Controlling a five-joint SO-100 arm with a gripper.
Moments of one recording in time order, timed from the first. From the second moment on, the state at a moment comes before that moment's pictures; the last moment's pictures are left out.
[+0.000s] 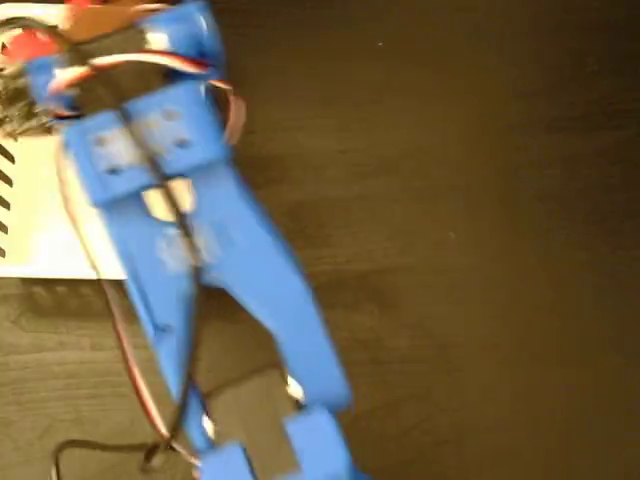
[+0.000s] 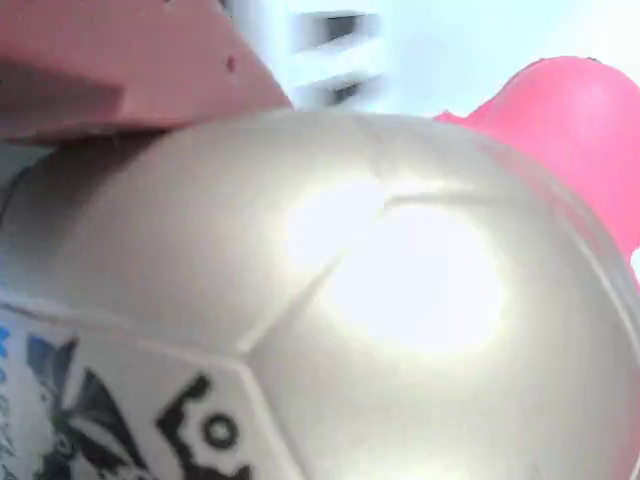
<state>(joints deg) -14.0 70.1 57.7 86.6 12.6</state>
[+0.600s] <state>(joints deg) -15.6 58.5 50.9 89.9 10.7</state>
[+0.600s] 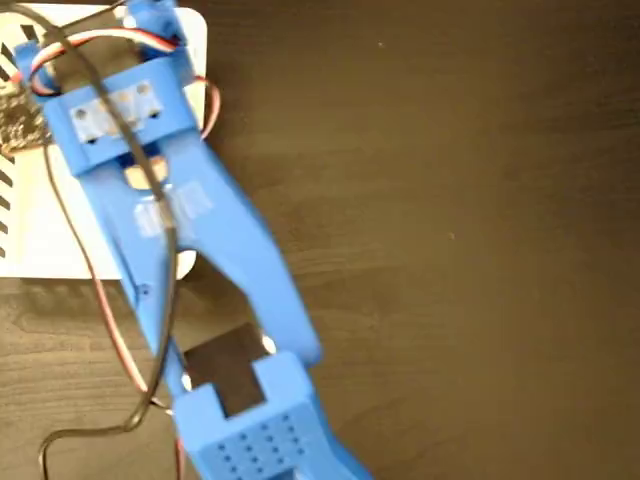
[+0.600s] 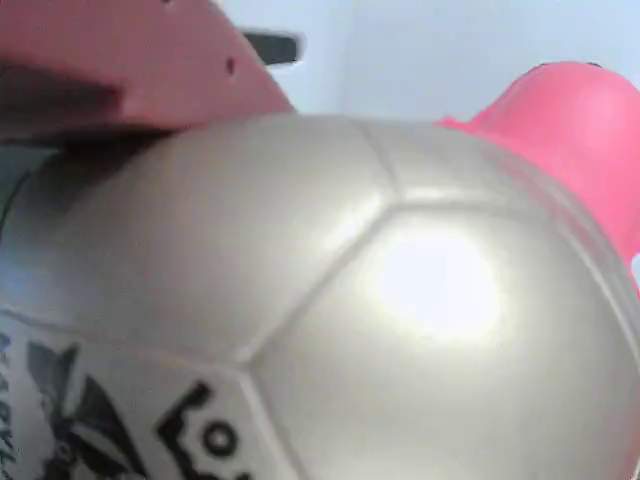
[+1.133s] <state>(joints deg) -19.0 55.0 50.2 87.8 12.7</state>
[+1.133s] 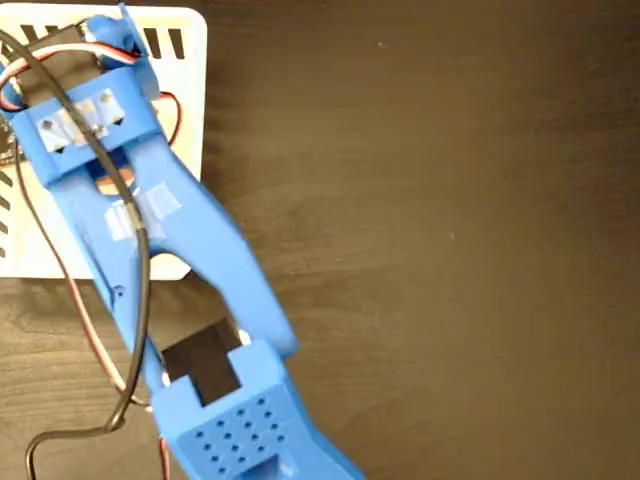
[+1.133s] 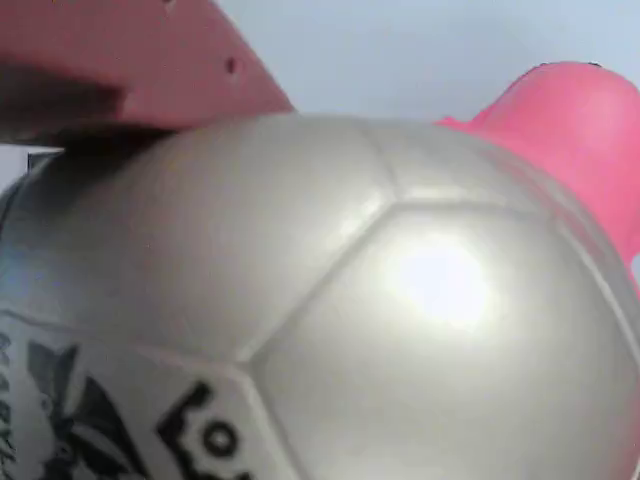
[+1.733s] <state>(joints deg) -18.8 55.0 50.2 89.9 11.2</state>
